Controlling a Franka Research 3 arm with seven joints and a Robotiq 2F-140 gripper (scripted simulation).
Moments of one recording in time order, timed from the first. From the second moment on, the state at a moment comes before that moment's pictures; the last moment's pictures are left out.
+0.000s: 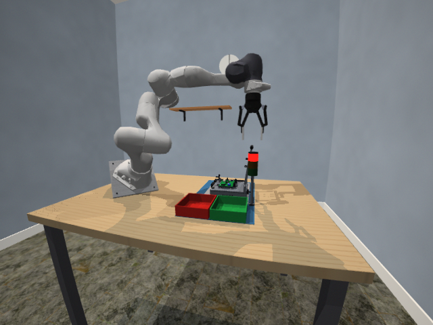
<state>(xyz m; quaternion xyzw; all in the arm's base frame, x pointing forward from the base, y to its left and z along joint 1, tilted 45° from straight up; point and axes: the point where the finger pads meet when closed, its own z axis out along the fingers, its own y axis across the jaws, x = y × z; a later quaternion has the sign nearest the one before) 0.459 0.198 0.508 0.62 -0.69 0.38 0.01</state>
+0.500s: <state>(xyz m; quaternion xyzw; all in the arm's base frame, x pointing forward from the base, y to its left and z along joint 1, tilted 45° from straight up) 0.402 0.195 0.475 0.62 -0.69 0.38 0.01</state>
